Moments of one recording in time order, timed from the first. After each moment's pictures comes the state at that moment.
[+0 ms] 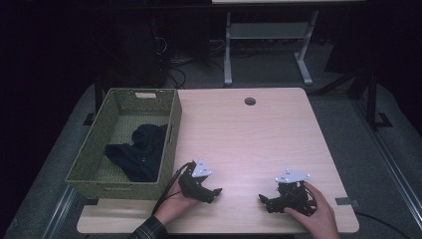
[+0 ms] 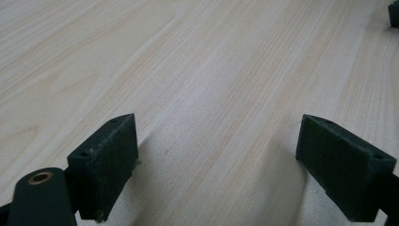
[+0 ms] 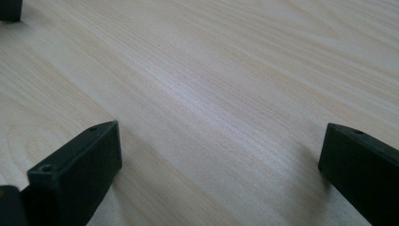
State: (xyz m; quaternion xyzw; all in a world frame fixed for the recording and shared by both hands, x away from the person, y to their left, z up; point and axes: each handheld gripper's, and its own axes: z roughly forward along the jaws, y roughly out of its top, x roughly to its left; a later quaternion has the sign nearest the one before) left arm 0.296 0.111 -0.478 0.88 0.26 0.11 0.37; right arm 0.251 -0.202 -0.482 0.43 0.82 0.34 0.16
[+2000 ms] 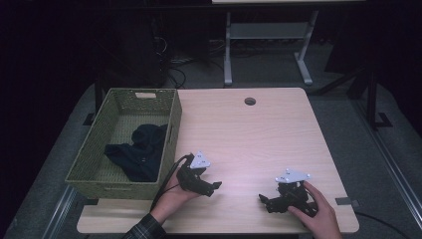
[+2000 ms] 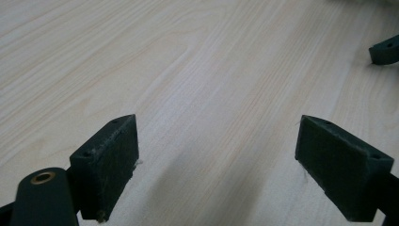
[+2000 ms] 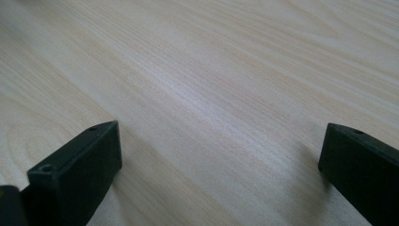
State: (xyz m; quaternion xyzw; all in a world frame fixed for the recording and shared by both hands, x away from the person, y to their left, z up) left arm 0.303 0.113 -0.448 0.88 0.27 0.10 0.38; right arm 0.251 -0.202 -0.482 0.43 0.82 0.34 0.16
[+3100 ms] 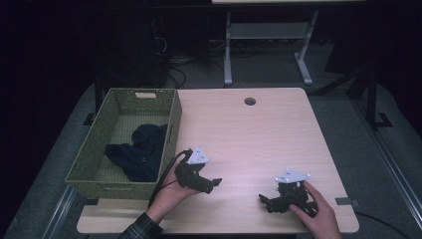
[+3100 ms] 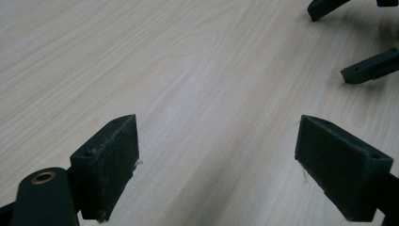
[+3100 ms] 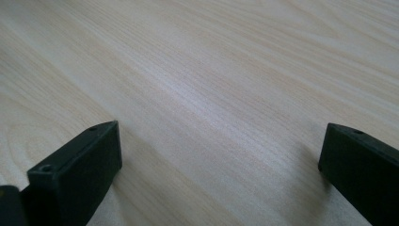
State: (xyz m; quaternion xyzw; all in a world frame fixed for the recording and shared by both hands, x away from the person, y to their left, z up) left arm 0.302 0.114 -0.421 0.88 0.26 0.10 0.39; right arm 0.251 -0.201 -0.482 0.43 0.82 0.34 0.16
